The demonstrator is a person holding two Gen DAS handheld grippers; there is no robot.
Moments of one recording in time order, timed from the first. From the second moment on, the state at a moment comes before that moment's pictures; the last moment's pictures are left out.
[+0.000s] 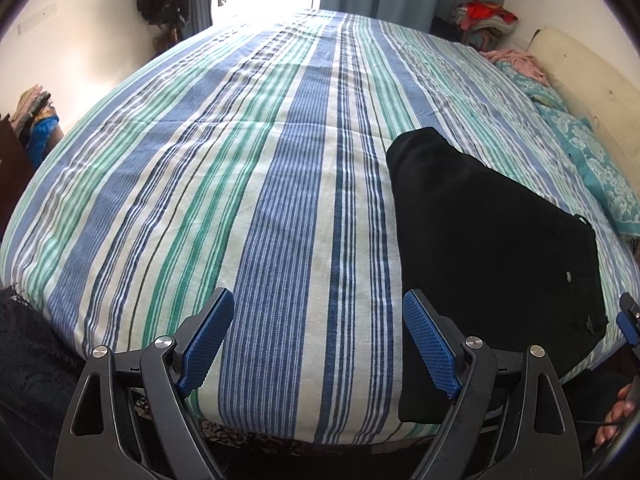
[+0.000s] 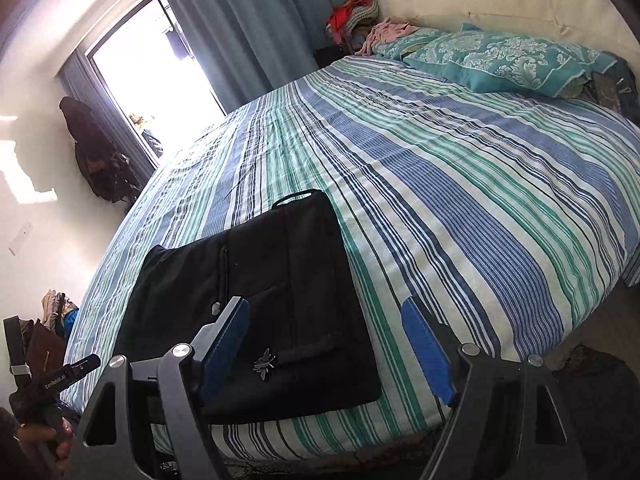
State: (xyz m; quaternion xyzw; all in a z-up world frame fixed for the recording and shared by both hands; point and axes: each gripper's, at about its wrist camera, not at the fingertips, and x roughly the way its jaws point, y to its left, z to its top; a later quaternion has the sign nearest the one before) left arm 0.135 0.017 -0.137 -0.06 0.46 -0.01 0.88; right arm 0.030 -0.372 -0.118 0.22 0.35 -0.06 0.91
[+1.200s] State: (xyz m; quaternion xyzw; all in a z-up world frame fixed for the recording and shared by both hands) left arm 0.135 0.021 -0.139 -0.06 0.47 0.00 0.88; right arm 0.027 -0.378 -0.119 0.24 0.35 -0.06 0.90
